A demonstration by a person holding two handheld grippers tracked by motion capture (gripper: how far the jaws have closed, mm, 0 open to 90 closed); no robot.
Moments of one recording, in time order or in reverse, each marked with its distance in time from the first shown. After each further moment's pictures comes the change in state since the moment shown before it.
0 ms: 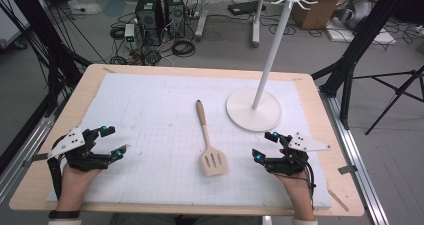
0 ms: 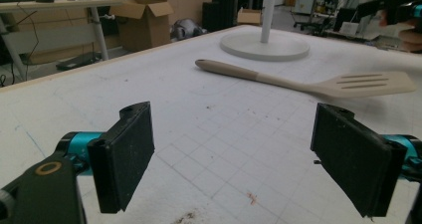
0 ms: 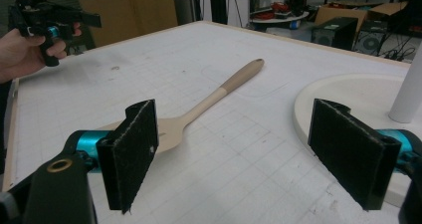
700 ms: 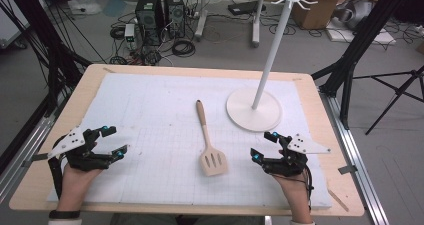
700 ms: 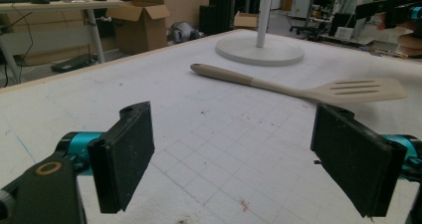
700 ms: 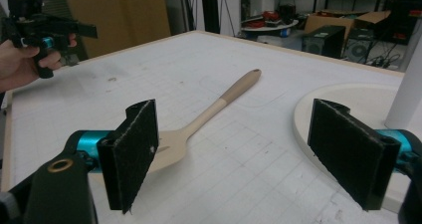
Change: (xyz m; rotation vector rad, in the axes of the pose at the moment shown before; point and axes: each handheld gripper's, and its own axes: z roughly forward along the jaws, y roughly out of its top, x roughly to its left) left arm -0.002 0.002 0.001 -0.004 -0.008 -0.010; right arm 0.015 0.006 0.001 -0.034 -0.044 0.005
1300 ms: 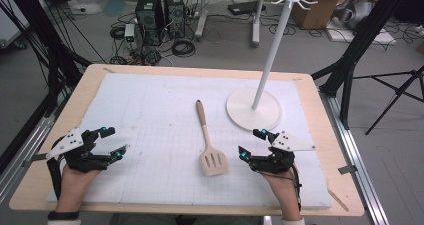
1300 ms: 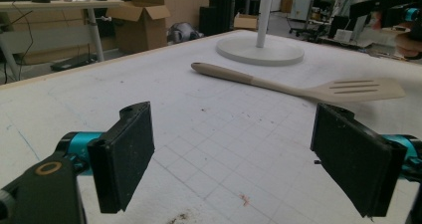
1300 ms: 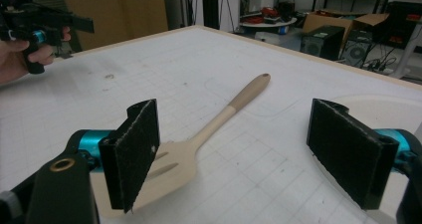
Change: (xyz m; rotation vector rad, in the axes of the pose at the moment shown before) left arm 0.001 -0.003 -0.003 -0.007 -0.001 -0.007; right arm 0.018 0.010 0.025 0.033 -0.014 -0.050
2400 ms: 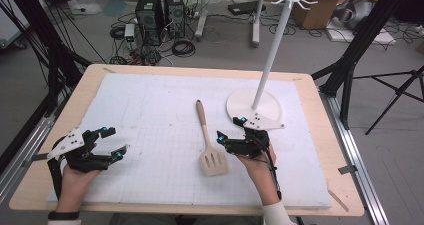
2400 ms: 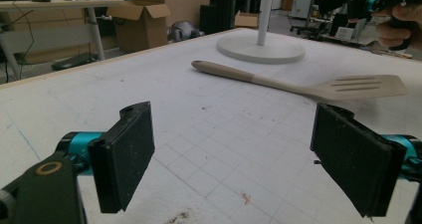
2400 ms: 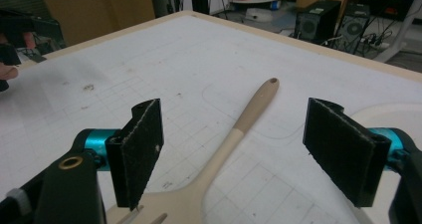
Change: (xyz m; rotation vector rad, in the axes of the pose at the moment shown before) left arm 0.000 -0.001 0.001 0.006 0.003 0.005; right arm 0.015 0.033 0.065 0.106 -0.049 0.044
